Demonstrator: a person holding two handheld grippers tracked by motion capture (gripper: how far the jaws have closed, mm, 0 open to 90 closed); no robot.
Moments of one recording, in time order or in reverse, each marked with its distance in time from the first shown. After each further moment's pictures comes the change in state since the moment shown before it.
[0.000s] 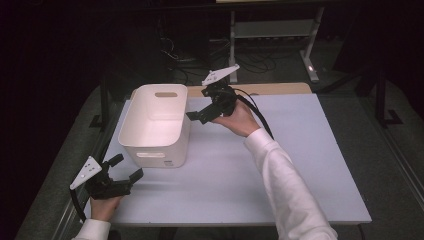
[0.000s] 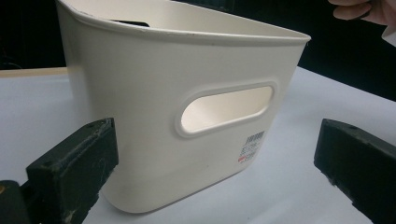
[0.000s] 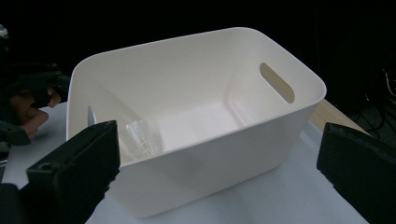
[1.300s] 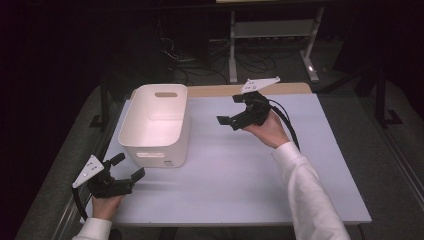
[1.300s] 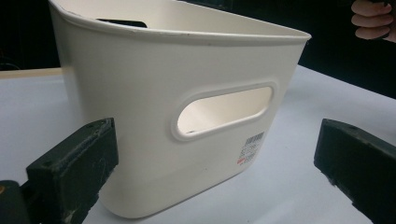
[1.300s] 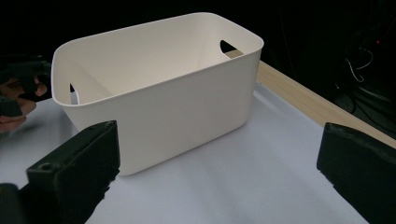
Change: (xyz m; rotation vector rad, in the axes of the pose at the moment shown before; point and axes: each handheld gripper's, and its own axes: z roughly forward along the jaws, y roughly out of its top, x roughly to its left) left arm -0.002 0.001 0.004 0.008 -0.003 0.008; right arm -0.019 -0.061 -0.059 -0.076 -0.067 0.100
